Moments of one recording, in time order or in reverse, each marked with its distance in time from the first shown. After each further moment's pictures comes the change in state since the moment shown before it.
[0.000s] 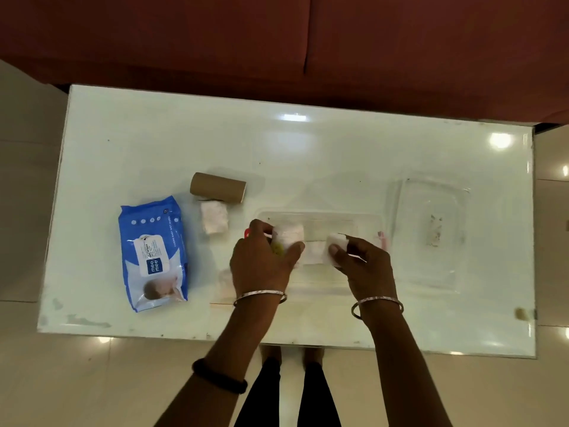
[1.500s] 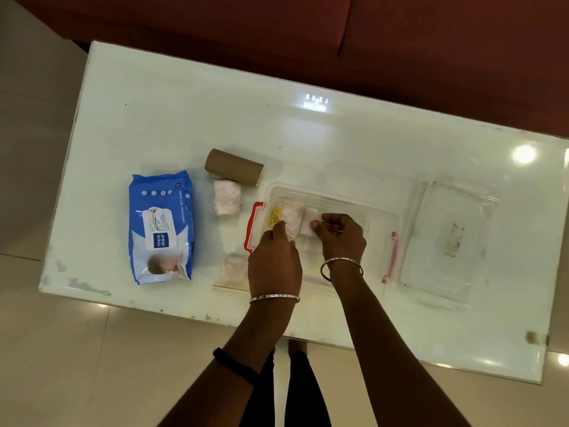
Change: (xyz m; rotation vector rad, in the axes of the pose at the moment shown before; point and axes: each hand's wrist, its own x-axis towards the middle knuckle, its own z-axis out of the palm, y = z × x) left_hand -0.010 -0.018 0.031 0.287 -0.035 0.009; right_hand 0.046 0.012 0.070 -0.225 0.089 -0.041
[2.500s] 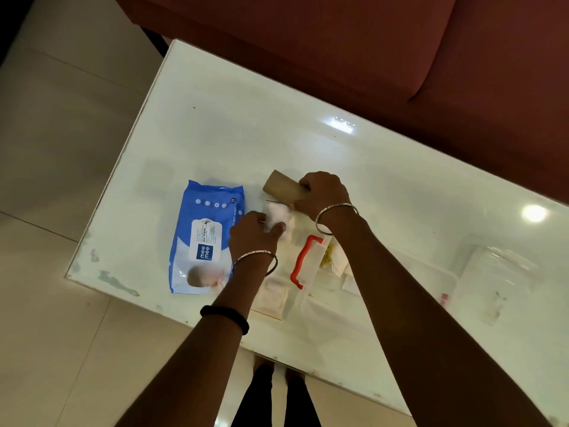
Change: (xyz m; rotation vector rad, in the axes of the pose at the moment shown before) left_hand 0.119 -0.105 -0.029 -0.365 0.048 -0.355; right_hand 0.044 -0.149 0.119 -0.893 -0.474 -0.575
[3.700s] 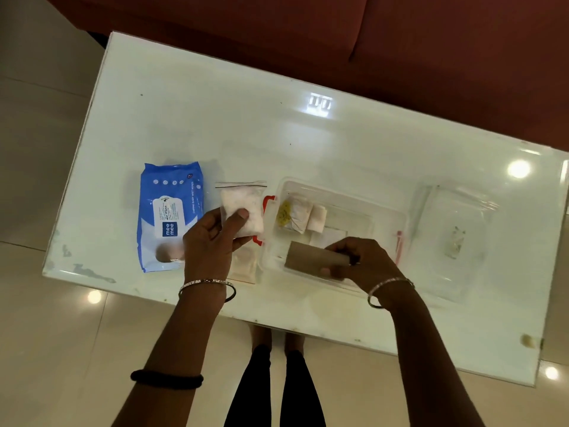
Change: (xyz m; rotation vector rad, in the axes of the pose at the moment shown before) left_hand -0.104 -0.007 -0.026 -0.899 -0.131 0.078; right_hand -0.204 0.136 0.025 0.626 -0.119 0.250
